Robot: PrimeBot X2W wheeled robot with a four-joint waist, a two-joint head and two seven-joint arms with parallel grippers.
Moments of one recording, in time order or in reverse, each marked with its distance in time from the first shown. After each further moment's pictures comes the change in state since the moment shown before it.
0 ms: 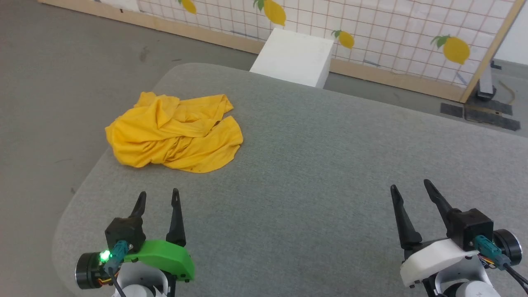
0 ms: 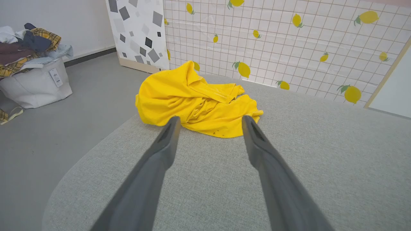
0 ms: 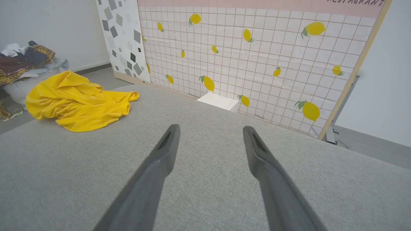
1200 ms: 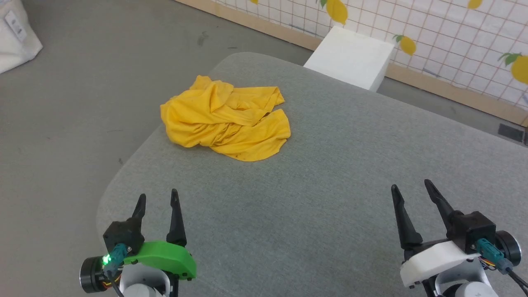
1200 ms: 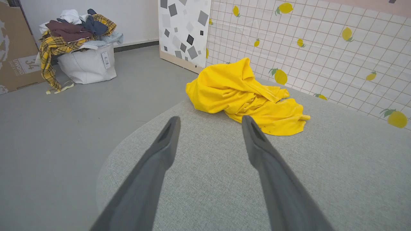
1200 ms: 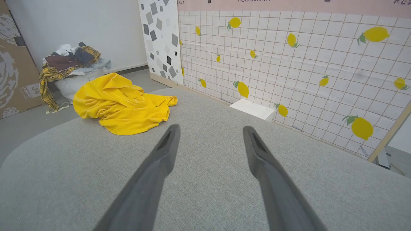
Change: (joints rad) left arm -0.021 0.019 -0.045 0.064 -0.098 0.051 -0.072; right arm 0.000 0.000 0.000 0.017 0.015 0.000 -0.042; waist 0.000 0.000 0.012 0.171
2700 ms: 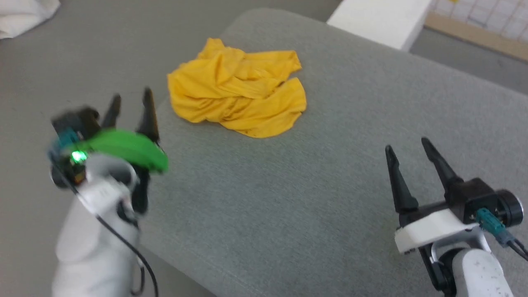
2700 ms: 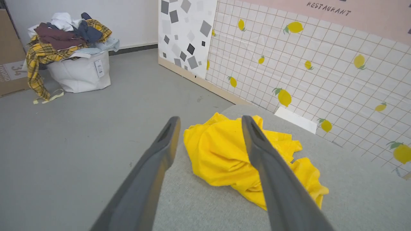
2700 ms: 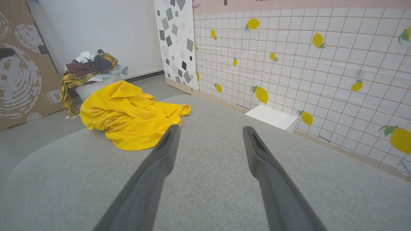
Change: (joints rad) left arm -0.431 0.083 0.027 0.171 -0.206 -0.066 0.120; right arm -0.110 0.002 0.034 -0.068 -0.040 0.000 0.020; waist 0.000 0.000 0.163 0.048
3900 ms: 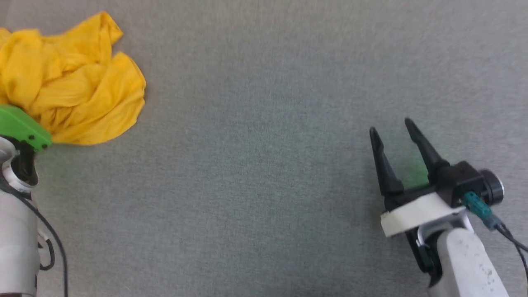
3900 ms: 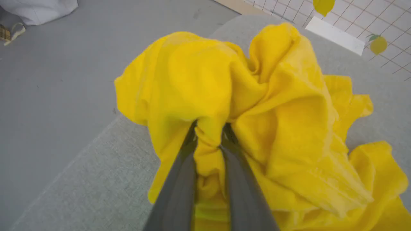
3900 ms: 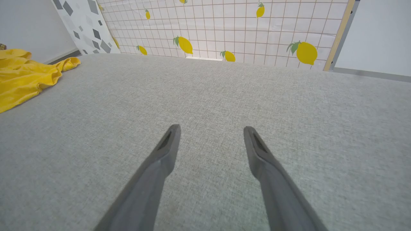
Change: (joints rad) left arm -0.187 0.258 0.177 0.273 -0.136 0.091 0.272; right arm -0.122 0.000 0.054 0.123 0.041 0.000 -0.086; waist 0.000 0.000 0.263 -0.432
